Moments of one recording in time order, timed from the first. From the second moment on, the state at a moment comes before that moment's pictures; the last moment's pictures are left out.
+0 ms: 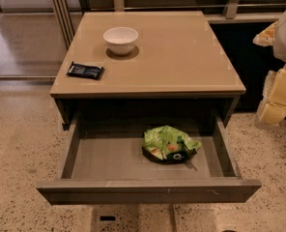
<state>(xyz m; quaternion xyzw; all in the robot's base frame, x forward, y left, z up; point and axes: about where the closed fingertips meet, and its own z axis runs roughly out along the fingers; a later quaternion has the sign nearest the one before) 0.438 -0.217 0.976 -0.60 0.78 -0.03 0.16</state>
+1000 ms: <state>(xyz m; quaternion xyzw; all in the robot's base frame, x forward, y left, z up) 0.444 -0.221 0.954 -0.59 0.78 -0.02 0.18</state>
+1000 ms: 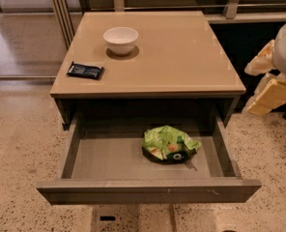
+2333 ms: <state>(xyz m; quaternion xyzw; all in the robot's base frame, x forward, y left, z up) 0.468 -0.224 0.811 -0.55 0.79 0.12 0.26</state>
